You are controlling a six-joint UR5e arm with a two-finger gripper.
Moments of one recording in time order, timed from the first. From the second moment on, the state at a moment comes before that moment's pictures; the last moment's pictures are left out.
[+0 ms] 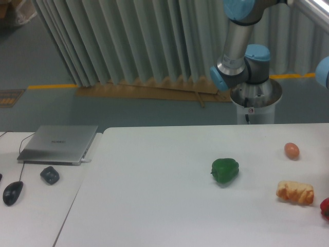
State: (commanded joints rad) arm 2.73 -1.95 -1.43 -1.18 1.59 2.05
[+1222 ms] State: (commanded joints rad) arm 2.71 -1.94 -1.47 -1.15 1.53 1.93
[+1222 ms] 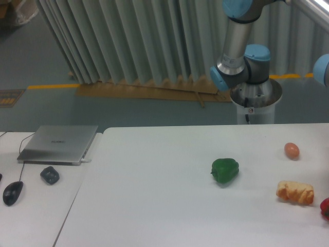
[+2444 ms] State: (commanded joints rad) arm 2.64 -1.97 -1.53 -0.99 1.44 1.38
